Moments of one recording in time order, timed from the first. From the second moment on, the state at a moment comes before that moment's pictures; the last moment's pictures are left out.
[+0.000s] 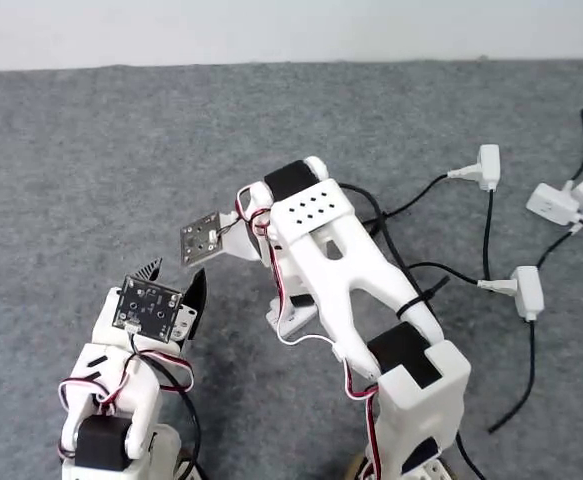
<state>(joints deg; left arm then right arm) 1.5 -103.3 84.8 57.2 -7.8 -33.1 16.6 -12.0 99.8 69.1</state>
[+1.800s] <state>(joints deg) 10.3 -103.3 84.8 57.2 -7.8 -41.8 3.5 -15.4 100.6 57.2</state>
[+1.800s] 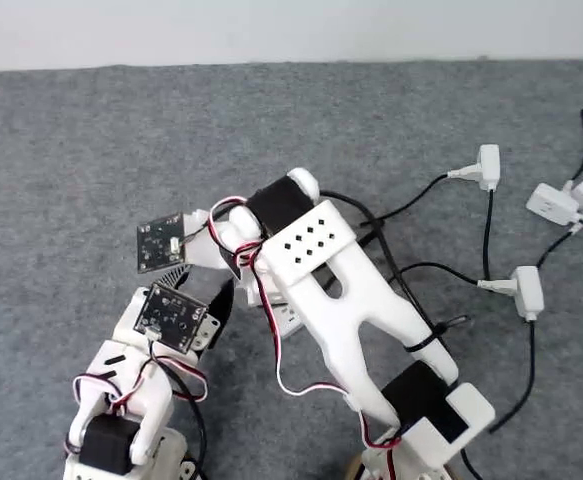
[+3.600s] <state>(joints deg) 6.4 -103.3 86.5 56.3 -7.8 -32.0 -1.1 -4.4 100.7 61.2</state>
